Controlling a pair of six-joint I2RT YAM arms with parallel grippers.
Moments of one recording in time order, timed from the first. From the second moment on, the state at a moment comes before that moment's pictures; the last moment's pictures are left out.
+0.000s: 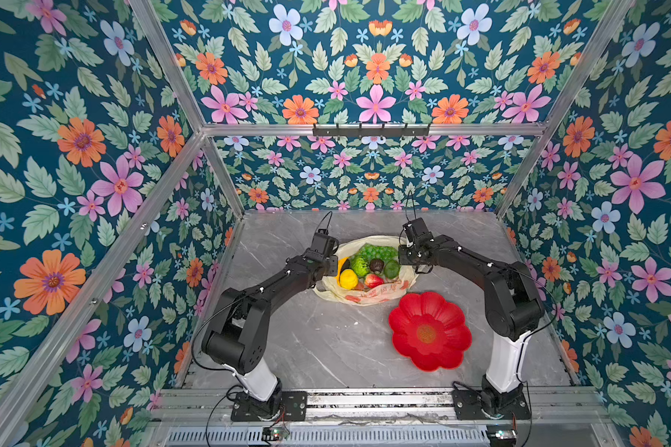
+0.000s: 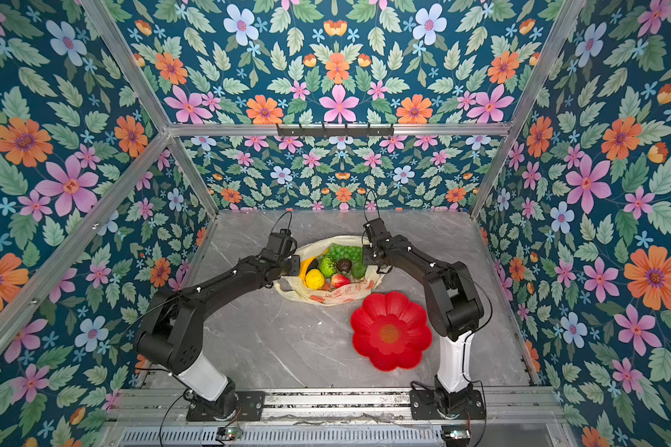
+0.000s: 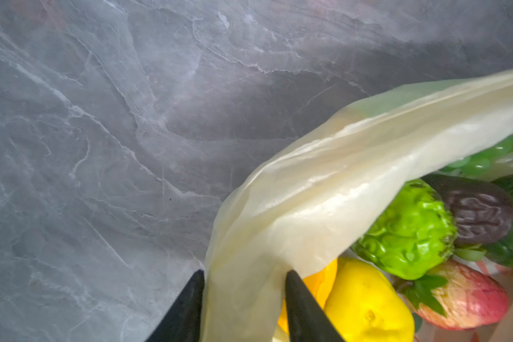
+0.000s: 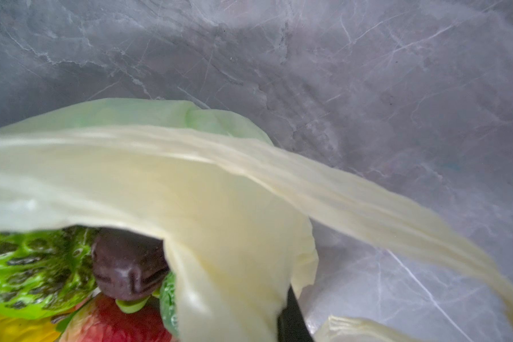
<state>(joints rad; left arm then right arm) -0.44 1.66 1.08 -0.28 -0.18 -0.29 0.42 1.94 1.45 -0.50 0.09 0.37</state>
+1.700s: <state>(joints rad) -0.48 1.40 0.66 0.13 -0.09 -0.39 0.59 2.05 1.64 -0.72 0.18 0.63</state>
